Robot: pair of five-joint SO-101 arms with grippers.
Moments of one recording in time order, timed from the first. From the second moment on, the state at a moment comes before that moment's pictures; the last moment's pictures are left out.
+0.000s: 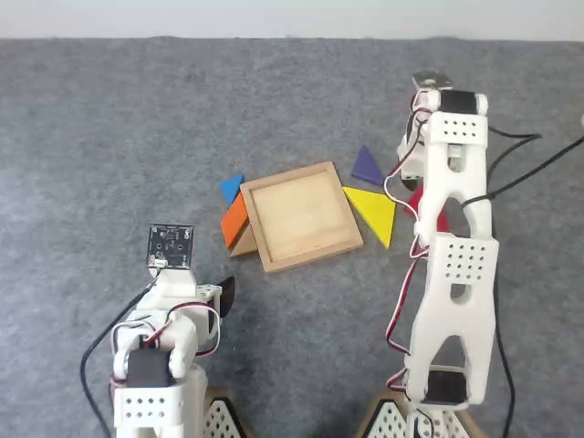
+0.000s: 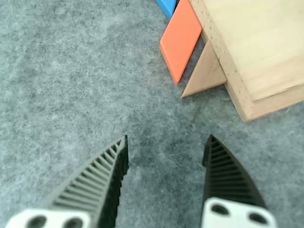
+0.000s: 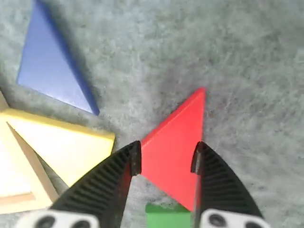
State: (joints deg) left arm -7.0 -102.5 96.9 71.2 2.1; right arm -0.3 57.6 -61.6 100.5 9.1
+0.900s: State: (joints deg) left arm -7.0 -102.5 96.9 71.2 2.1; right arm -3.6 57.7 -49.1 99.5 21.7
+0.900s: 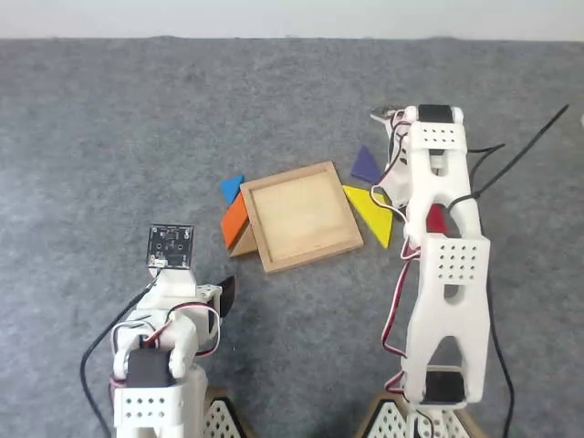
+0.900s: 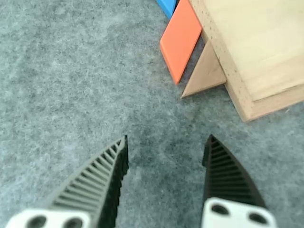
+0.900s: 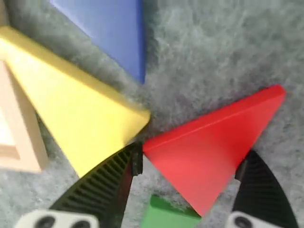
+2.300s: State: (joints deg) left arm -7.0 -102.5 96.9 71.2 2.1; right arm -2.5 59.9 -56.9 100.5 8.8
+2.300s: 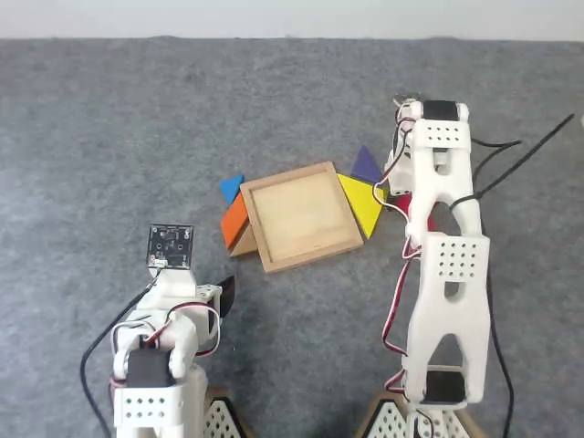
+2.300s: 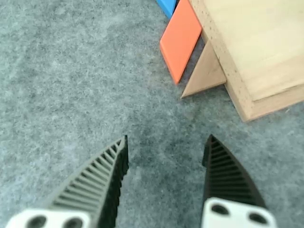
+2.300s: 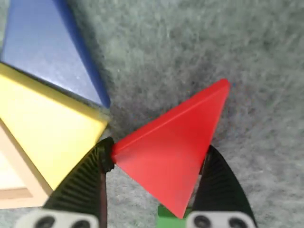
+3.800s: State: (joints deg) left arm -7.0 -102.5 96.9 71.2 2.1; right arm -24.4 53.7 -60.9 99.5 65.9
